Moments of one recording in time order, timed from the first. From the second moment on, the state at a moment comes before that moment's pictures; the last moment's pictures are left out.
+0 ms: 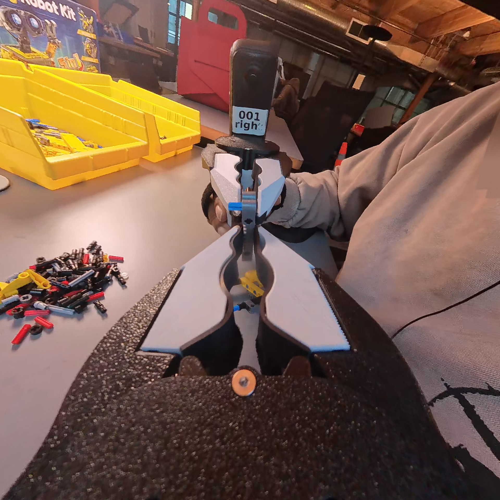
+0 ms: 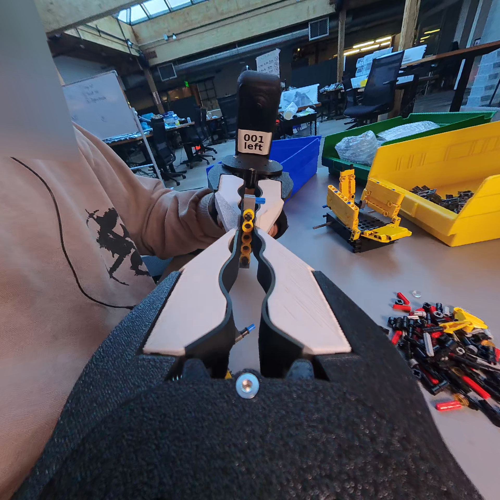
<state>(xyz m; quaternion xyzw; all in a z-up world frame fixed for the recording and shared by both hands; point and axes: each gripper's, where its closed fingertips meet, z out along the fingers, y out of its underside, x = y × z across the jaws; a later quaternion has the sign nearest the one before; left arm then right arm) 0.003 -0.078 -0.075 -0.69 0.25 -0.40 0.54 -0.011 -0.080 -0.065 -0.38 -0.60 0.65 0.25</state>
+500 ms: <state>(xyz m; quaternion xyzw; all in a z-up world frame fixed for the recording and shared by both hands) -0.047 -0.069 -0.055 -0.67 0.17 -0.41 0.60 -0.011 -0.041 -0.049 -0.39 -0.55 0.68 0.30</state>
